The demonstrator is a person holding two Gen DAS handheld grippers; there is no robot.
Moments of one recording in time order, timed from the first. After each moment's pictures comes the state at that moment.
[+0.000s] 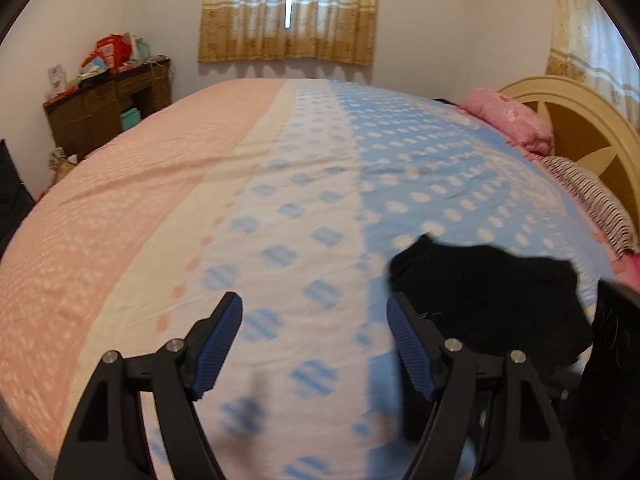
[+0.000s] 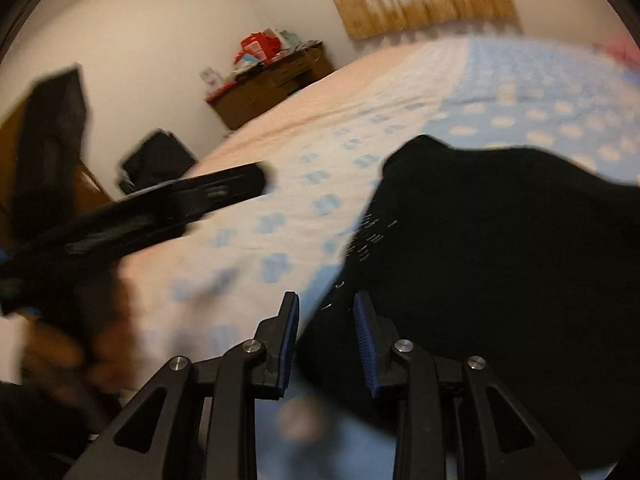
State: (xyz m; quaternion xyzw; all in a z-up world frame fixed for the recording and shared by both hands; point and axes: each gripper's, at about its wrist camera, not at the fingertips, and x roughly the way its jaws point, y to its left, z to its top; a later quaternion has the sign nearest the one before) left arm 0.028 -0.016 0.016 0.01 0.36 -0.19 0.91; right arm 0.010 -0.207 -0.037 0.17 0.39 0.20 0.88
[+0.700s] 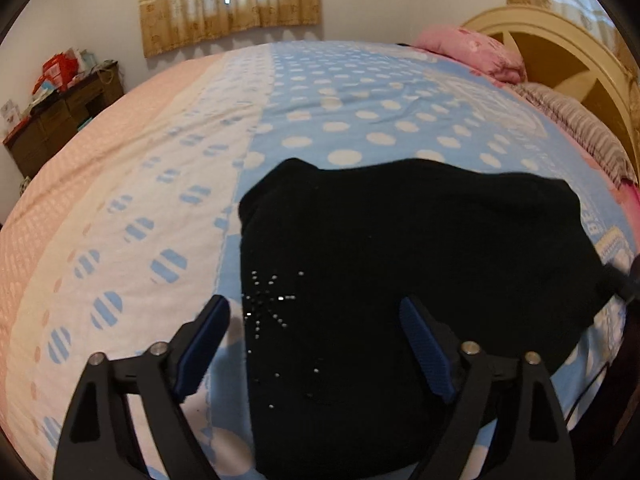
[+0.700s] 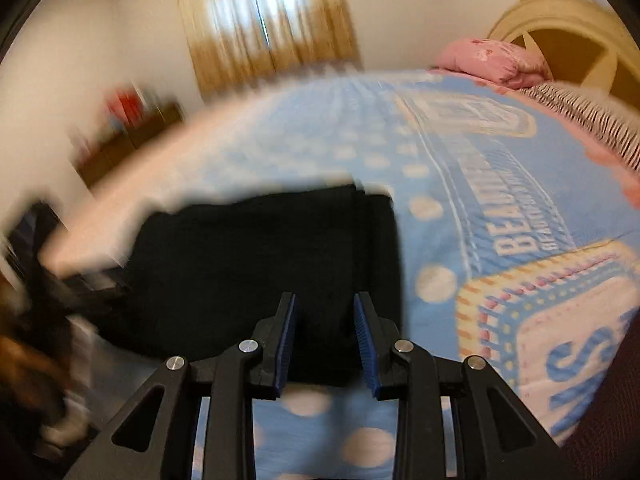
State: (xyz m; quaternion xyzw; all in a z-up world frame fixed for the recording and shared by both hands) left arm 0.011 -0.117 -0.035 0.10 0.40 -0.21 0.88; right arm -0.094 -0.368 -0.046 0.11 0.38 -0.12 0.91
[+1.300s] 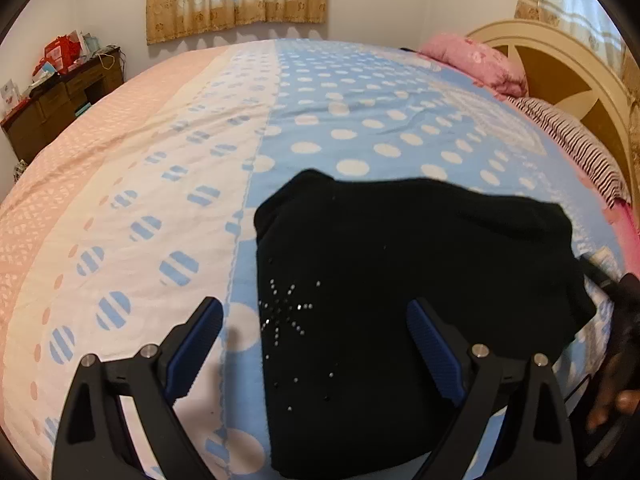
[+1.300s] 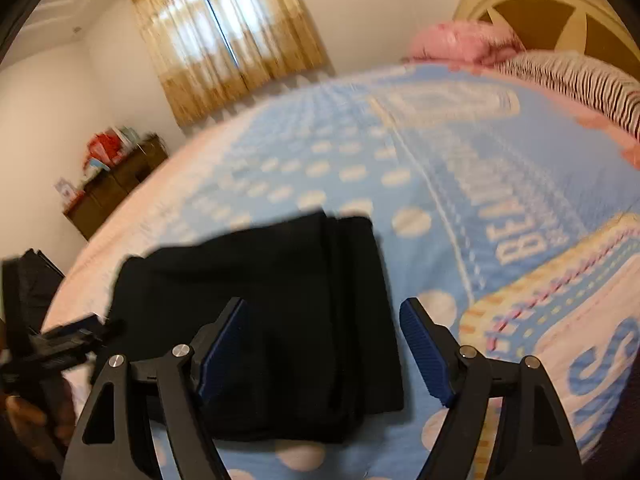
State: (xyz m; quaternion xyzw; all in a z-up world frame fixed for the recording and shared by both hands) left arm 0.018 -0.105 -0.023 0.07 0.42 -0.23 0.88; right arm -0.075 -0.395 -0.047 0.21 0.33 -0.13 0.91
